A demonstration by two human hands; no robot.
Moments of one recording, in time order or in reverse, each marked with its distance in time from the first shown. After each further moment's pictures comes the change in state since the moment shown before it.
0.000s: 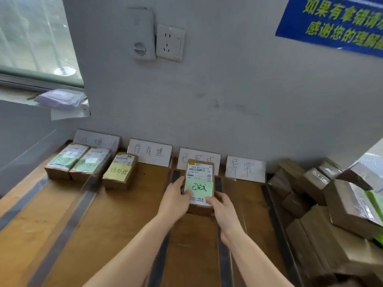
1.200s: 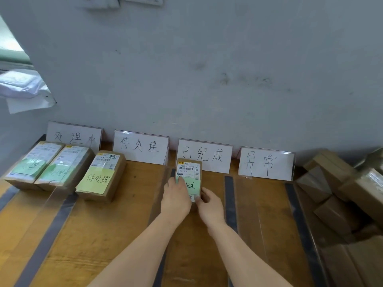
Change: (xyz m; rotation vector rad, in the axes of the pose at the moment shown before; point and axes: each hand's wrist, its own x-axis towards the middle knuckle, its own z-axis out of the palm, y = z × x) left_hand 0.148 -0.056 0.062 0.662 -0.020 -0.113; right_hand 0.157 0.030 0.044 -0.252 -0.026 0.037
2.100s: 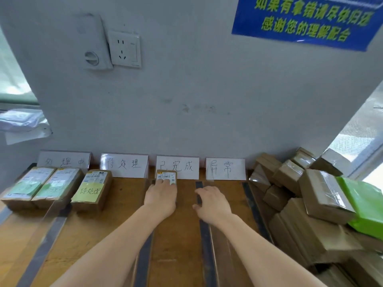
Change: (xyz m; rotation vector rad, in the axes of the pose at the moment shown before) left_hand -0.102 0.036 -0.071 0.530 0.106 0.409; right_hand -0.117 -0.035 -0.101 -0.998 0.085 -0.433
